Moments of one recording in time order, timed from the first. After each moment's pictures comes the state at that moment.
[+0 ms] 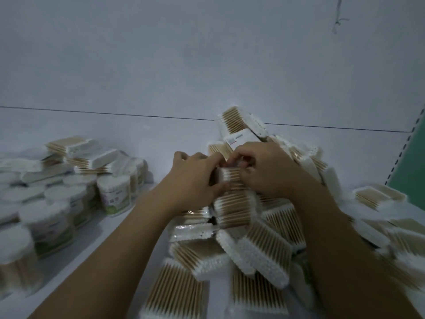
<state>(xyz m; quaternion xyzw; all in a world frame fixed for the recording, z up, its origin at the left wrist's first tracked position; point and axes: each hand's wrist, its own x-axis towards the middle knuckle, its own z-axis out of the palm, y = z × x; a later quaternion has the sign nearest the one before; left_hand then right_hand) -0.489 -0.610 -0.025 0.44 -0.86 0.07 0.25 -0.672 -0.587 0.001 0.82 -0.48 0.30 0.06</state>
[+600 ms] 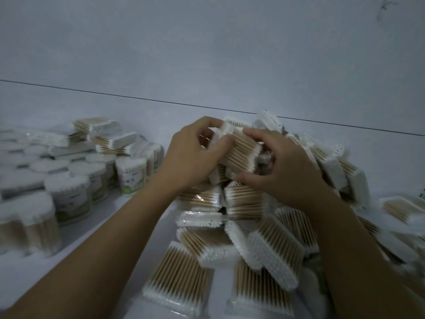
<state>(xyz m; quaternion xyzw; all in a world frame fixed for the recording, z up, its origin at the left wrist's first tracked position) -0.481 -0.595 -0.021 0.42 -0.70 -0.15 0.56 -0.672 -0.578 -0.019 0.82 -0.40 0.40 0.02</state>
